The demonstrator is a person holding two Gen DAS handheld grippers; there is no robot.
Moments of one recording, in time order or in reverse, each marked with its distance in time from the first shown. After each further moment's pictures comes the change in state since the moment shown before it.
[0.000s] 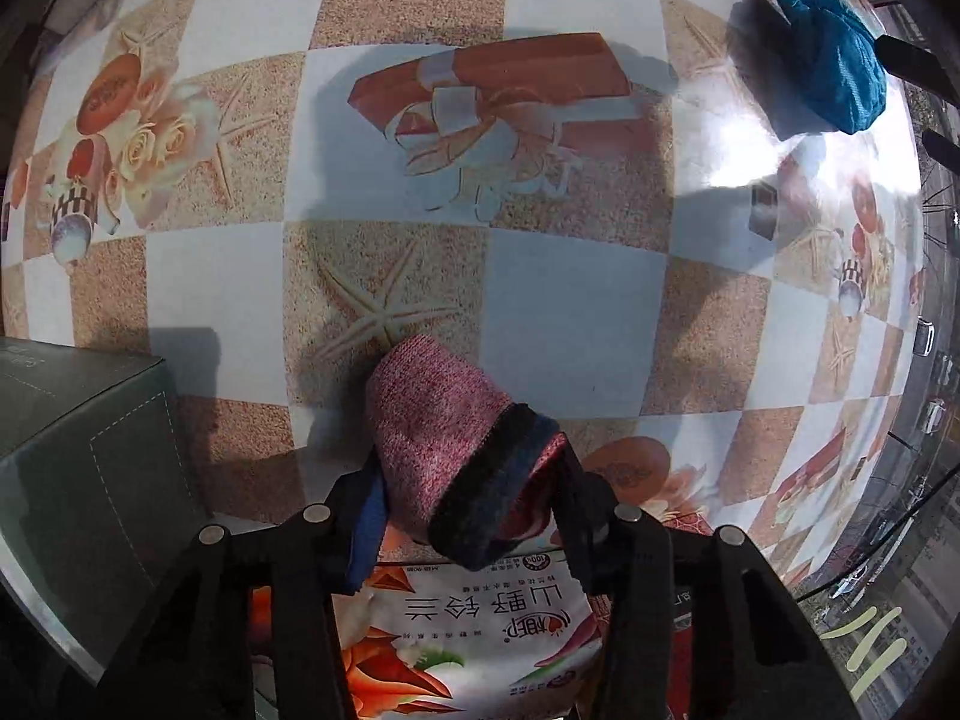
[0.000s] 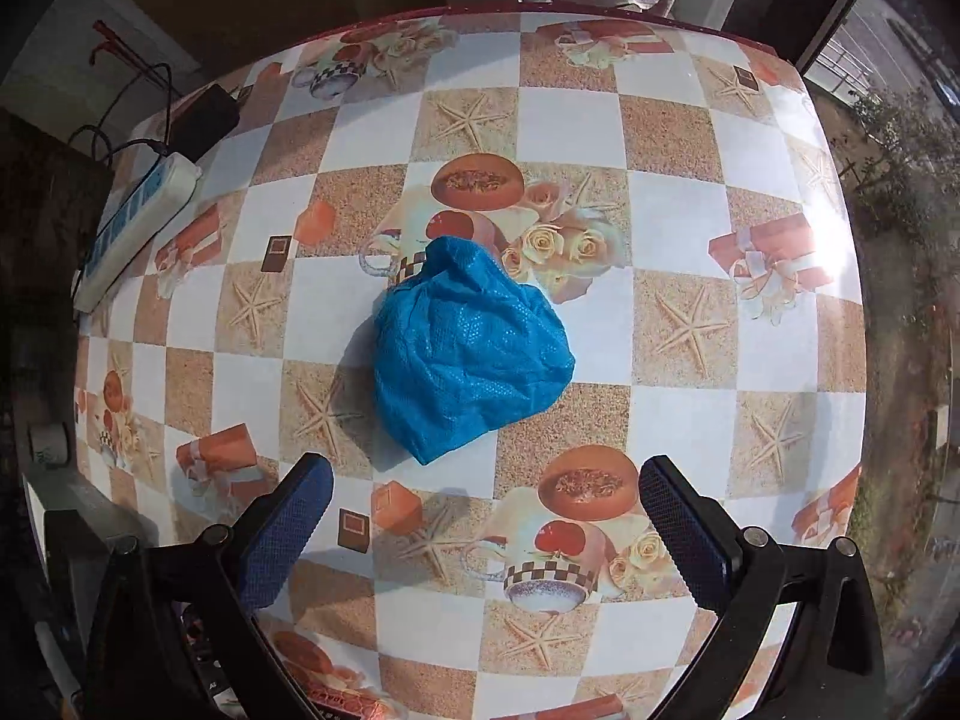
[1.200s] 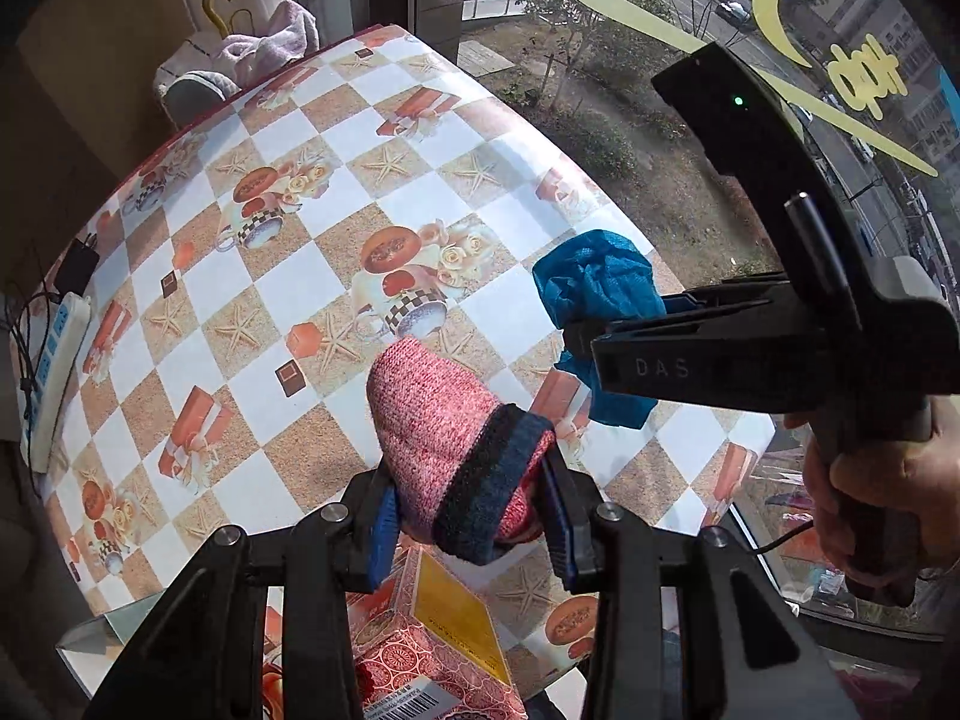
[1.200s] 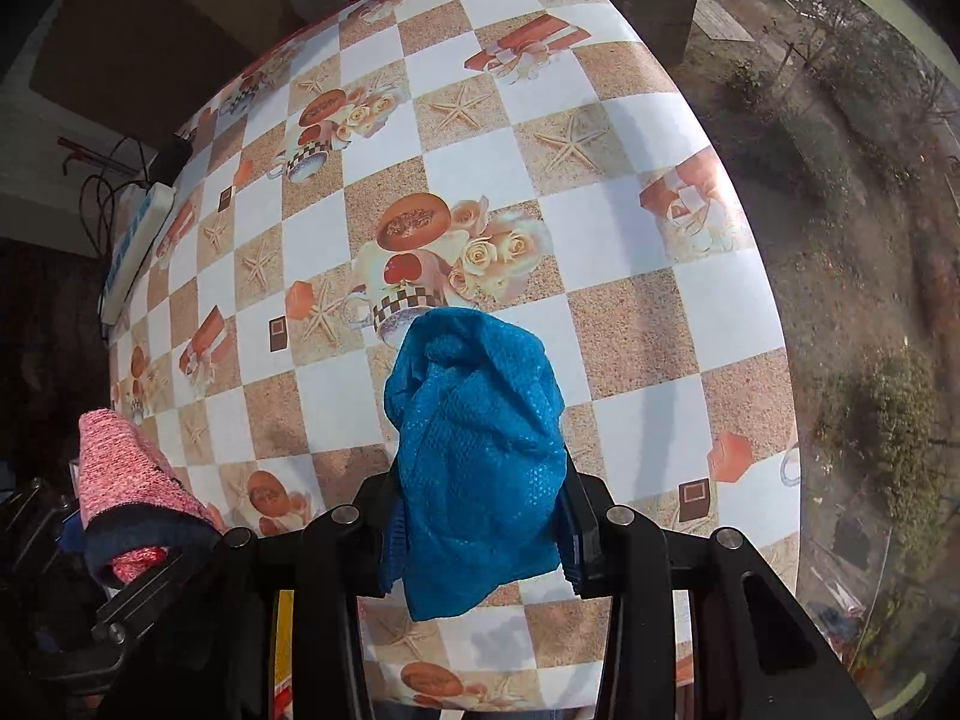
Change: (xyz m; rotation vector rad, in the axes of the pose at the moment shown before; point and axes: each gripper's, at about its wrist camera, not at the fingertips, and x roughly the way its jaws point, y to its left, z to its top) left arm -0.117 -0.221 -0.118 0.772 -0.411 -0.007; right arm -0.076 -0.105 -0.208 0.352 0.022 0.088
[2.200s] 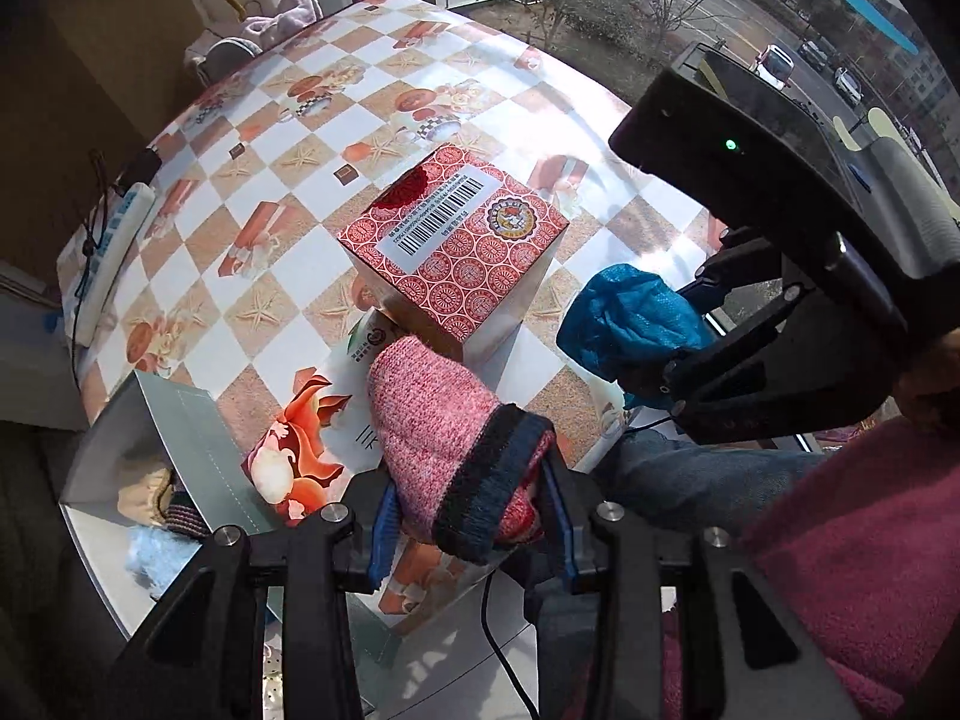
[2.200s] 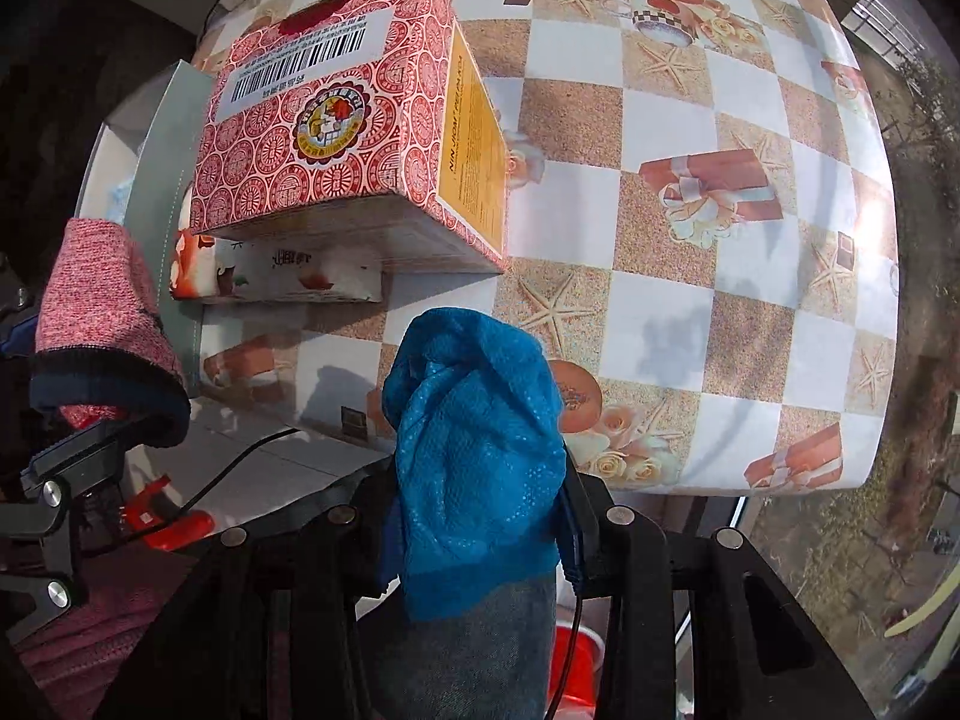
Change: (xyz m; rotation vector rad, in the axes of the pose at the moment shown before) left arm -0.066 0.029 -0.208 0.060 0.016 0.073; right arm 0.016 0.134 -0.197 -0.436 0.222 -0.020
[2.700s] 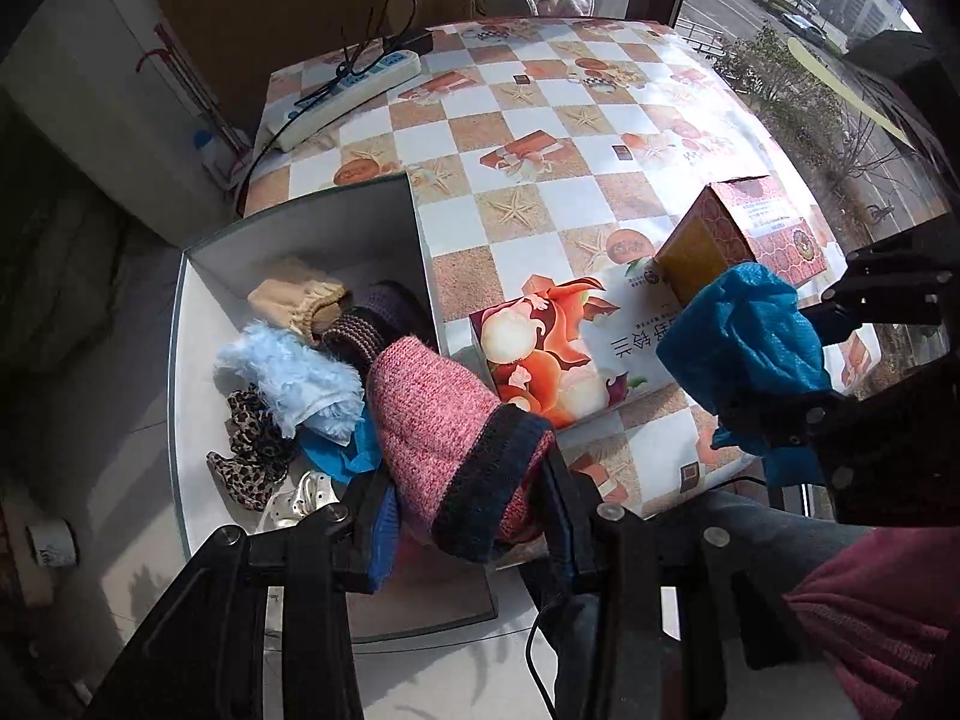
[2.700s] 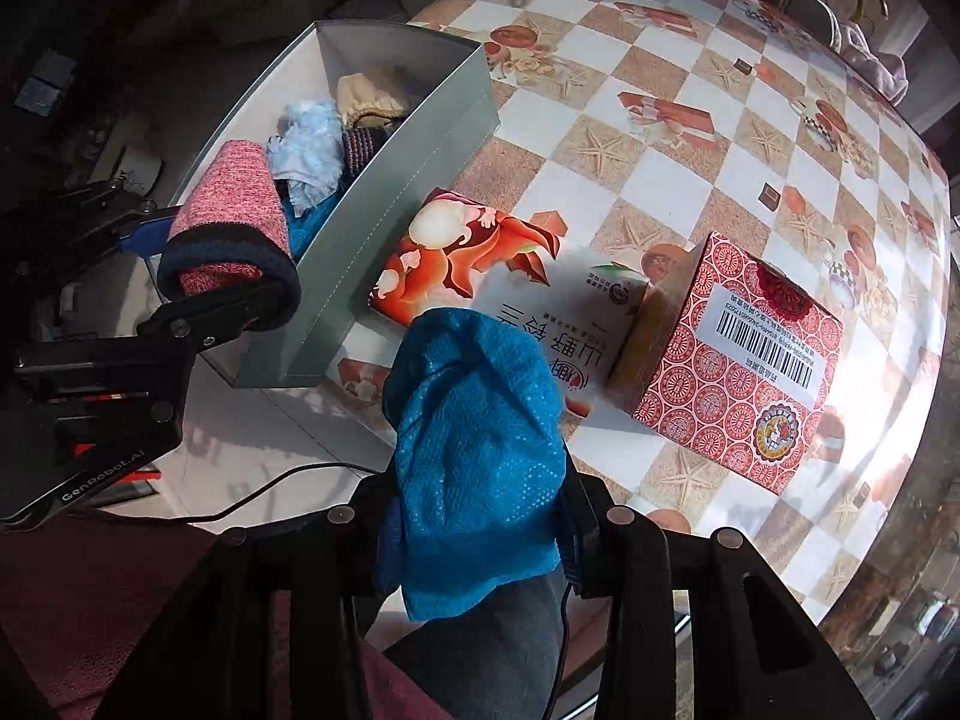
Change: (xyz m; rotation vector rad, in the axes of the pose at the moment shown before) left arm -0.024 0.107 -0.110 -0.515 -0.033 0.193; right arm -0.036 0.146 0.040 -0.404 -0.078 -0.015
